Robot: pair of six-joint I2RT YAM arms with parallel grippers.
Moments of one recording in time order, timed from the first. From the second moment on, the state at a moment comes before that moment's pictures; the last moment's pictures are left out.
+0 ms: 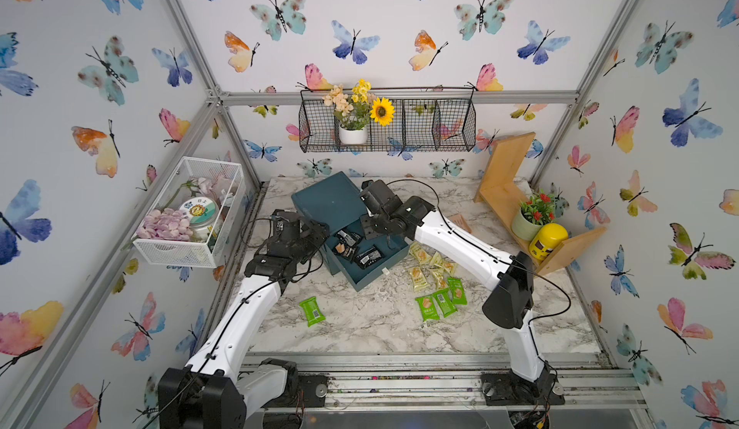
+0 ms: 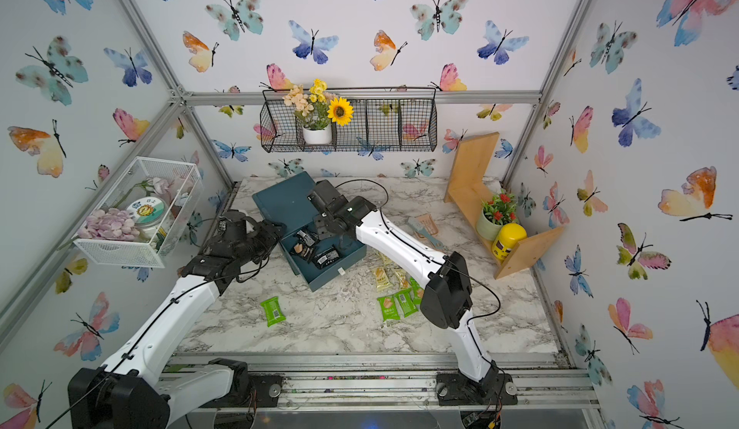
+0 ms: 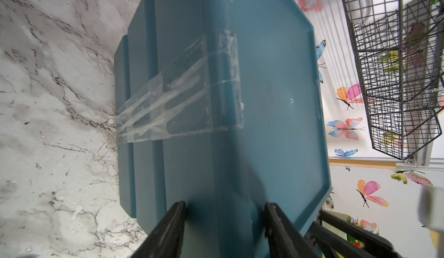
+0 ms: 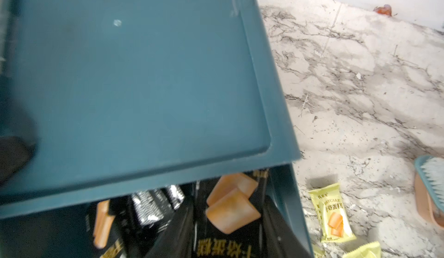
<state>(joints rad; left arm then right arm) -0.19 1.13 0.91 -0.35 0.13 -0.96 0.93 2.07 2.12 -0.91 0.21 0.37</state>
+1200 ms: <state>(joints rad) -0.19 1.13 0.90 -0.35 0.13 -0.96 1.13 1.22 0.78 -0.57 0.23 0.71</state>
